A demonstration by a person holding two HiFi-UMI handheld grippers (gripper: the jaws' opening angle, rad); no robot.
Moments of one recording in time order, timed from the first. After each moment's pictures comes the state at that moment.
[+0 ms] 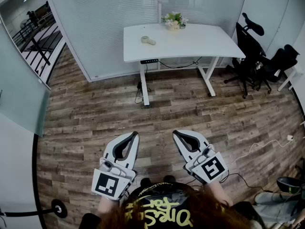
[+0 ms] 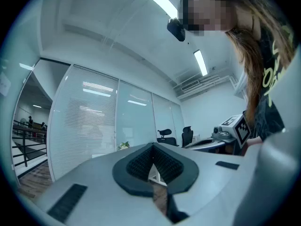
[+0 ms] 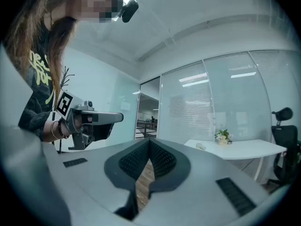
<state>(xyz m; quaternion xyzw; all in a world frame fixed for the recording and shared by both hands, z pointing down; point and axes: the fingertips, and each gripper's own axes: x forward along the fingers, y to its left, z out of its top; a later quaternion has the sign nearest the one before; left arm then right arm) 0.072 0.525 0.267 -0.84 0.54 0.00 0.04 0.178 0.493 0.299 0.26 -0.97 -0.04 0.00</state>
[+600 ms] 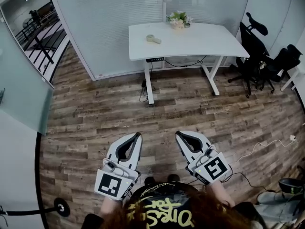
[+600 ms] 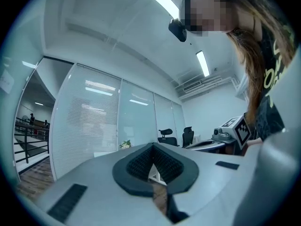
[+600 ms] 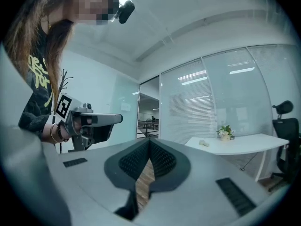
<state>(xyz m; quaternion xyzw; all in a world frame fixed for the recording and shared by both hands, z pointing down) 0.051 0.539 0.274 -0.84 0.55 0.01 0.04 0.158 0.506 0.308 0.26 -0.97 -0.02 0.00</state>
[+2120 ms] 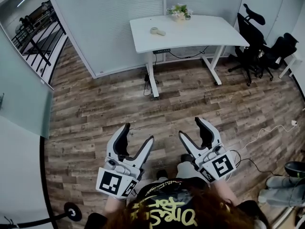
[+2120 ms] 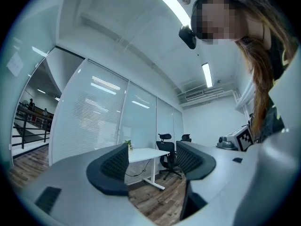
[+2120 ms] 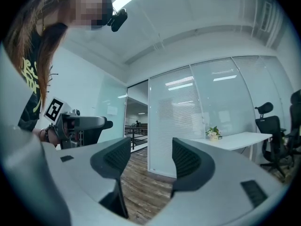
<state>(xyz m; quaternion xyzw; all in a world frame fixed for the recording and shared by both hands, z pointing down) -0.040 0.581 0.275 -0.84 0.54 0.07 0.02 0.105 0.543 0.307 0.36 -0.93 -0.02 -0.04</state>
